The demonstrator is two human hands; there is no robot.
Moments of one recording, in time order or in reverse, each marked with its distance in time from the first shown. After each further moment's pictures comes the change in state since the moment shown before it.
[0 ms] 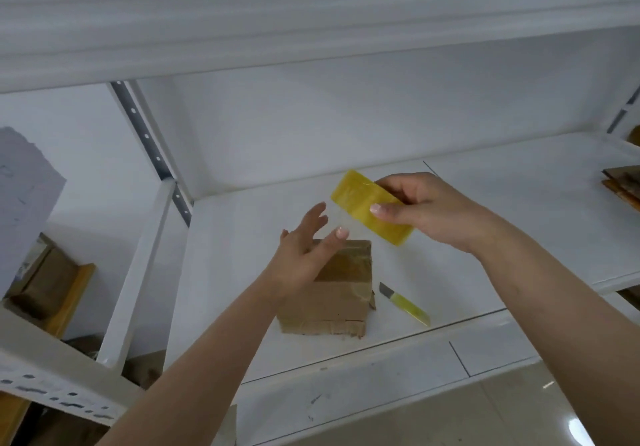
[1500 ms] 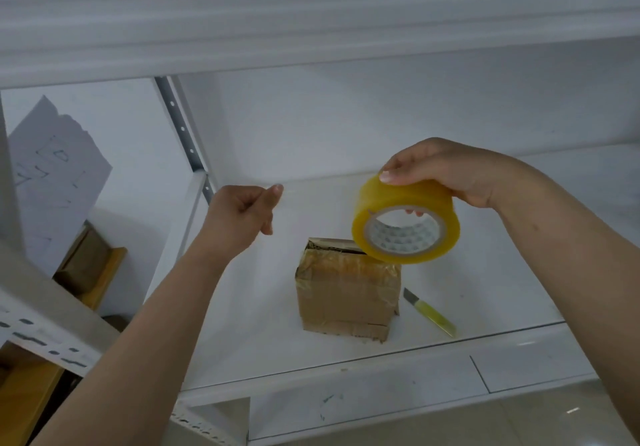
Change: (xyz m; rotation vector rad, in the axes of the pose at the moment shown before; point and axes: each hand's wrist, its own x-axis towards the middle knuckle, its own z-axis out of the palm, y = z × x) left_hand -0.010 -0.016 -0.107 0.055 0.440 0.122; right_hand 0.045 -0.038 -0.014 -0.024 -0.206 0.137
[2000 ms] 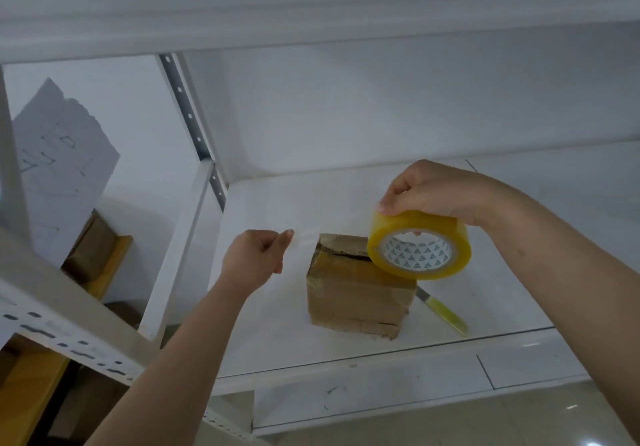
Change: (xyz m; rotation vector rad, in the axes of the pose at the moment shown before) left_hand -0.030 -0.066 0.030 0.266 -0.058 -0.207; right_hand 0.019 0.011 0.033 -0.273 0.021 0.138
